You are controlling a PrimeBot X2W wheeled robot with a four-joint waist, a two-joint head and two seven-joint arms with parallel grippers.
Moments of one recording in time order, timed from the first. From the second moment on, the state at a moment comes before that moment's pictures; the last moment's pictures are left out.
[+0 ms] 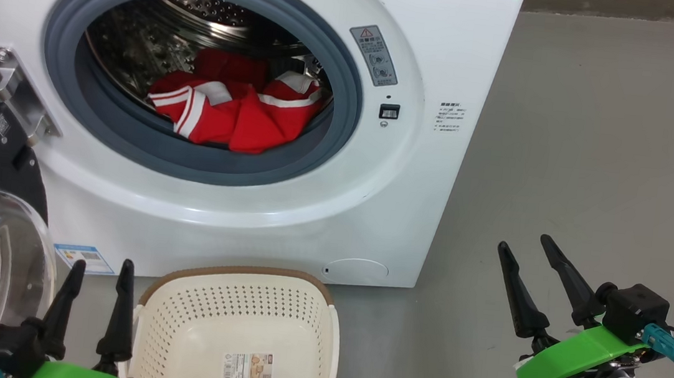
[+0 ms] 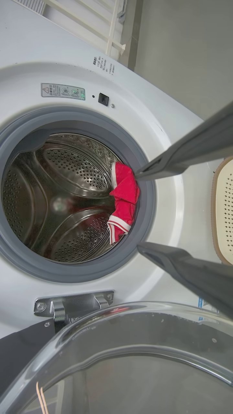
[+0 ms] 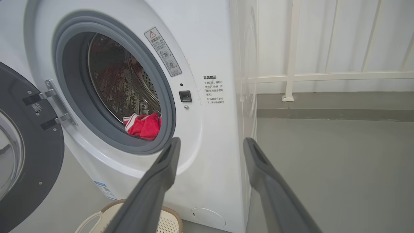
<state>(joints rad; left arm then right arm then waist) -0.05 0.16 -0.15 0.14 -0.43 -0.01 -0.25 -0.25 -0.23 0.19 0.29 0.41 0.13 -0.25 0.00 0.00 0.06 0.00</state>
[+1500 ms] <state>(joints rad) -0.05 0.16 -0.14 0.15 -0.41 -0.01 -0.25 -0.25 -0.23 0.19 0.29 0.41 0.13 -0.25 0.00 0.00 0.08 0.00</state>
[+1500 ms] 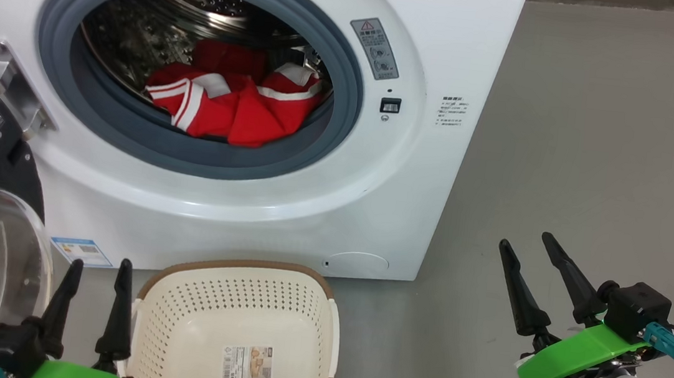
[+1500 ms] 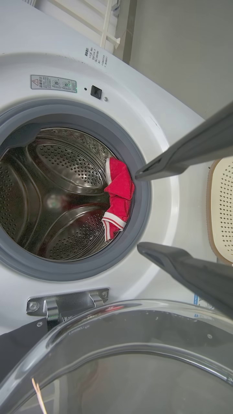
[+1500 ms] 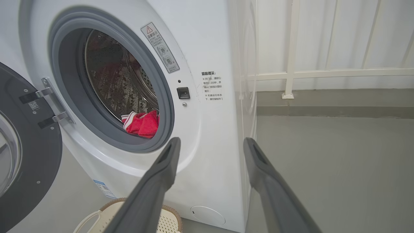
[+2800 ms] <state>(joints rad) -0.45 0.19 -0.18 0.21 -0.38 -0.01 -0.16 -0.36 -0.19 0.15 0.24 0.37 0.13 -0.25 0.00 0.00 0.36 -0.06</state>
